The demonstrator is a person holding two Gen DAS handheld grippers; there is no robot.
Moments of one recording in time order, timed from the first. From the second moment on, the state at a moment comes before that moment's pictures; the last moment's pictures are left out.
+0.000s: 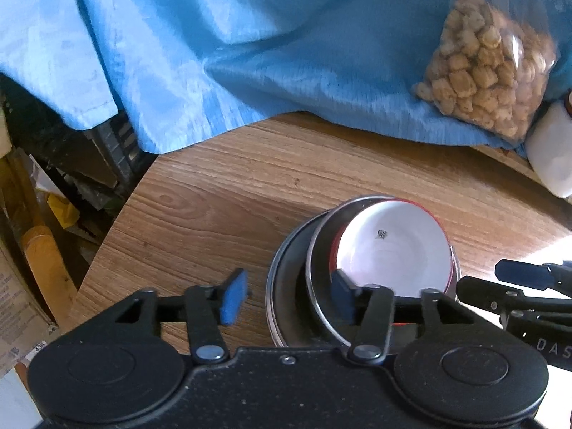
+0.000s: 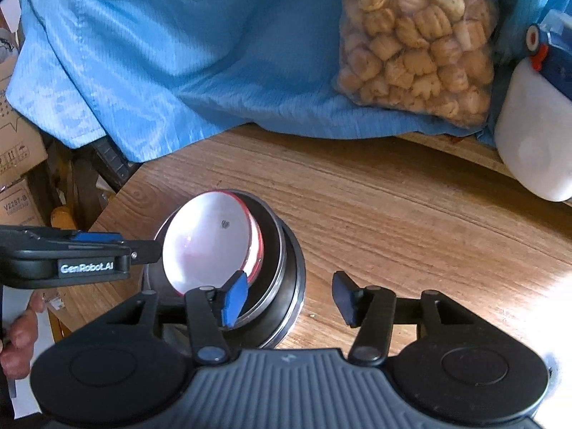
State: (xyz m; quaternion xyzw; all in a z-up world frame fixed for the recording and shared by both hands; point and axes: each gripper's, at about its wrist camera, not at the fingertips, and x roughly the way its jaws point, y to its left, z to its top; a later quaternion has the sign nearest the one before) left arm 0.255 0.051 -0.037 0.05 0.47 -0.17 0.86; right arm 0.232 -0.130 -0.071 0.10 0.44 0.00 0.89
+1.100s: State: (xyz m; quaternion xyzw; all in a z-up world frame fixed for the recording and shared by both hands) left arm 0.227 0.083 -0.013 -0.01 0.39 -0.16 0.91; right arm 0.210 -0.124 -0.055 0.09 0.37 -0.04 0.92
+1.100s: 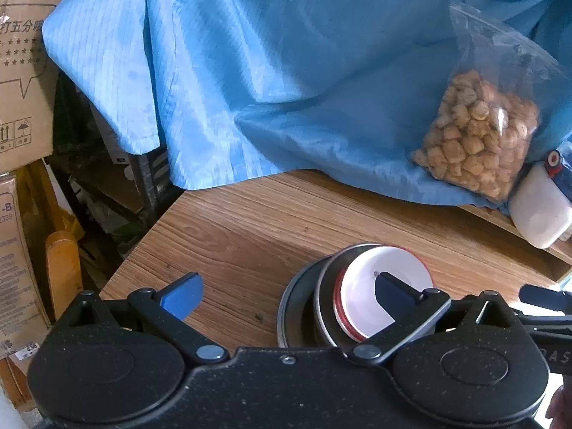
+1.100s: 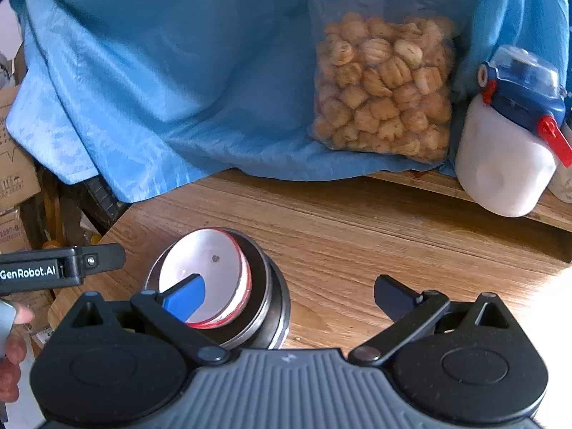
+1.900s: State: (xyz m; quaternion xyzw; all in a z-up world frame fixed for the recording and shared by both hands) left arm 0.196 0.077 -0.011 -0.02 0.38 -0.15 0.91; right arm 0.173 -0.143 -0.052 0.10 0.34 -0.04 0.93
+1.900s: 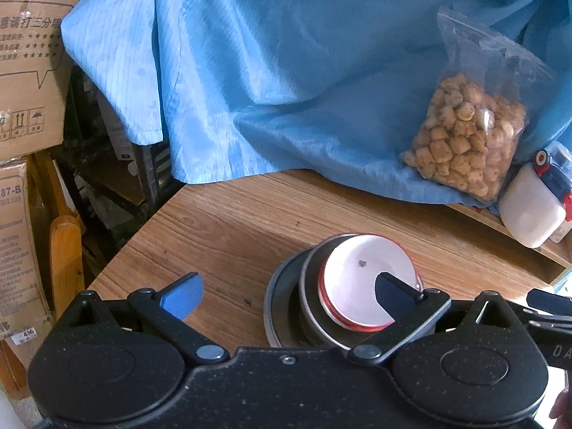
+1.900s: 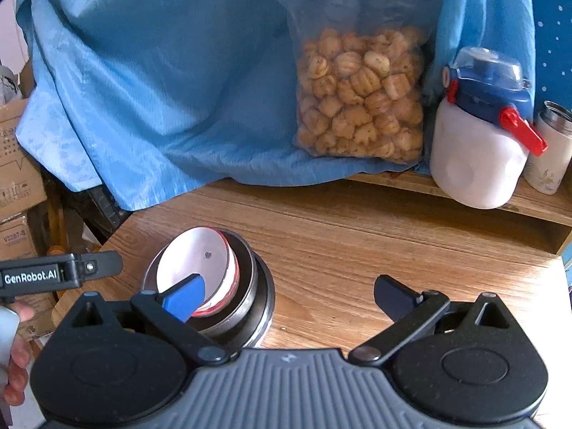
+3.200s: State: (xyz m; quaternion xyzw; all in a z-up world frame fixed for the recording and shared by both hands) left arm -0.003 0.046 0.012 -0.05 0.32 -0.04 0.95; right arm 0.049 -0.210 -0.041 0.10 0.29 0.10 0.95
